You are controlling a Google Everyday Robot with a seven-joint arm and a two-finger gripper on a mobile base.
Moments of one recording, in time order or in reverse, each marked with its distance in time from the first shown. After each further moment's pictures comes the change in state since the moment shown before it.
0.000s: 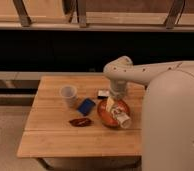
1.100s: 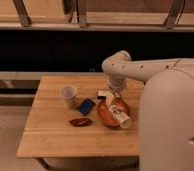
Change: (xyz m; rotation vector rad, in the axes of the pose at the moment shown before) arm -0.049 -0.029 -0.031 0.103 -0.094 -0.222
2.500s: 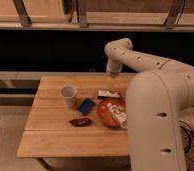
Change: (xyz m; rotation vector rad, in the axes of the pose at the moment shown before) arm -0.095 -0.055 0.026 -0.057 -0.202 -0.500
